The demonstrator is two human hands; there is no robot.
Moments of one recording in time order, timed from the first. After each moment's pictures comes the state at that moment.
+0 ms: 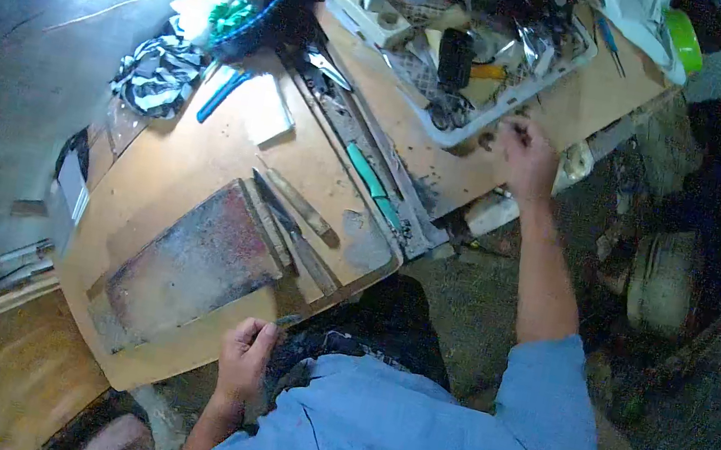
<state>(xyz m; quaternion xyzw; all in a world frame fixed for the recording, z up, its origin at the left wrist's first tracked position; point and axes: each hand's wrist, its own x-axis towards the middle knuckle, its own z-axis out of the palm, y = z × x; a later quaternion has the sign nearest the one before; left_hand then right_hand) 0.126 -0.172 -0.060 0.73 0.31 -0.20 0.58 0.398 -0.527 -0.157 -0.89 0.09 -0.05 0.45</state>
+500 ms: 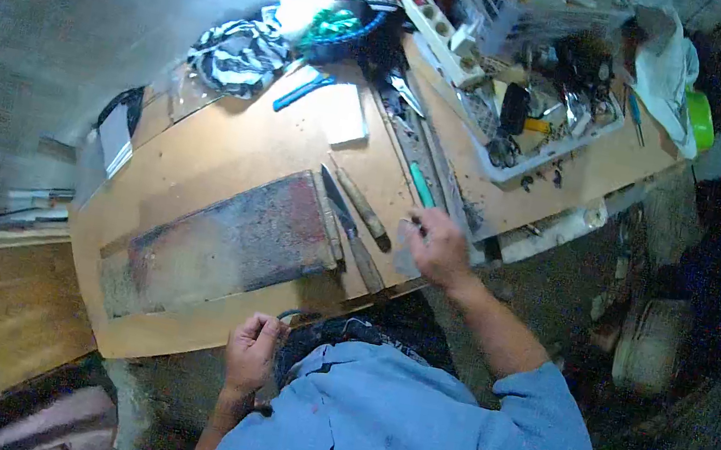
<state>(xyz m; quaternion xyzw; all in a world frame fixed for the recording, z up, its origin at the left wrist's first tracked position) 0.079 -0.133 -0.050 0.69 0.34 -0.06 0.64 0.290 -0.365 -0.135 -0.87 -0.20 0.05 0.45</state>
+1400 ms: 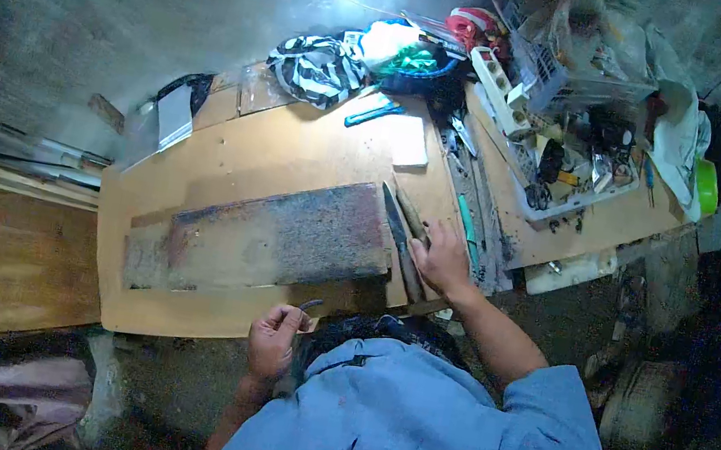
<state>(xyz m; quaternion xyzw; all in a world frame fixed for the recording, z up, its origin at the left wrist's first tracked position) 0.041 -0.106 -0.068 0.65 0.31 0.08 0.69 0.273 -0.301 -0.157 -0.92 -0.26 0.03 0.30</state>
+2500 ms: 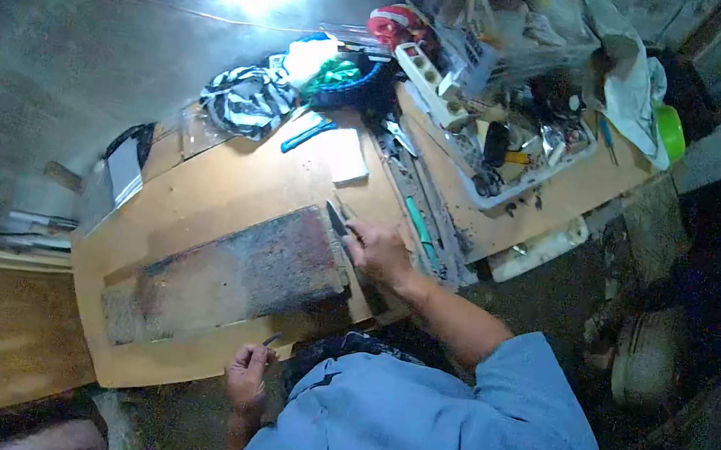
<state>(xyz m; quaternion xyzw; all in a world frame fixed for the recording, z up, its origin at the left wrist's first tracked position) 0.034 -0.108 -0.077 0.67 0.37 0.06 0.63 0.292 -0.275 -0.144 -0.85 -0.29 0.01 0.43</state>
